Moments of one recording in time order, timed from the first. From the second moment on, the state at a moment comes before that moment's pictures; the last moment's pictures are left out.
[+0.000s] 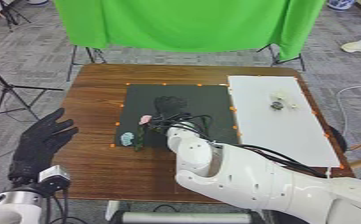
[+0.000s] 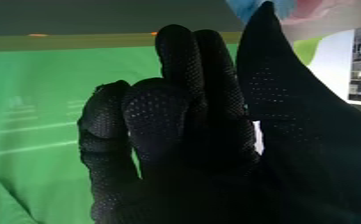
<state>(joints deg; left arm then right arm) 135.0 -67.6 -106.6 -129.4 51.4 11.5 5.1 -47.1 -69.3 11.3 -92.7 -126.7 2.9 50.7</state>
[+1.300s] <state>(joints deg) 141.2 -68.6 -107.5 -132.0 51.3 13.0 6.5 -60.5 -48.7 41.1 -108.1 -115.2 -7.0 47.8</state>
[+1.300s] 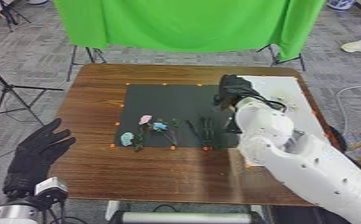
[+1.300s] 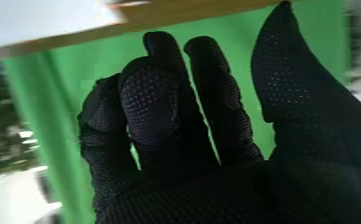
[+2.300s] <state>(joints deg) 140.0 -68.3 -105.7 -132.0 51.3 13.0 6.5 -56.8 -36.8 41.3 -96.0 -107.1 -5.0 52.5</state>
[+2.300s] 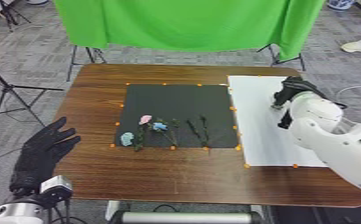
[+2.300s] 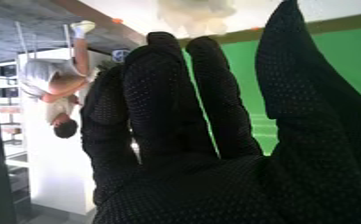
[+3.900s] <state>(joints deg) 138.6 -68.4 -105.4 -131.2 51.3 12.5 6.1 -57.4 -41.3 36.2 -96.5 -113.2 2.2 51.9</state>
